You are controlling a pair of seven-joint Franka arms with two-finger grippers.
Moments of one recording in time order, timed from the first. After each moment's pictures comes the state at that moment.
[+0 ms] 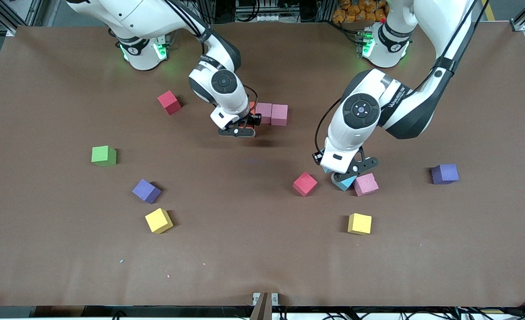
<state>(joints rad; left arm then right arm) -0.08 0.45 -0.53 -1.65 0.23 1.95 -1.04 0.36 0.50 0.49 -2.08 -0.16 2.52 1.00</state>
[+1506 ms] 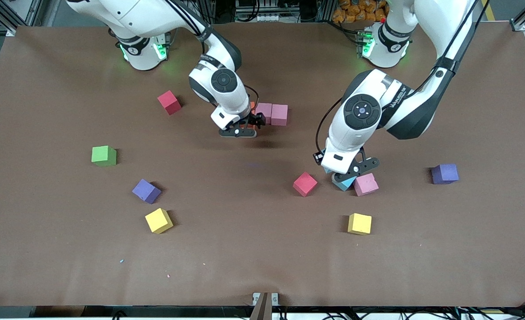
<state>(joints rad) -0.08 0.45 -0.53 -1.65 0.23 1.94 -1.04 0.36 0.48 0.49 -2.05 -0.16 2.48 0.99</state>
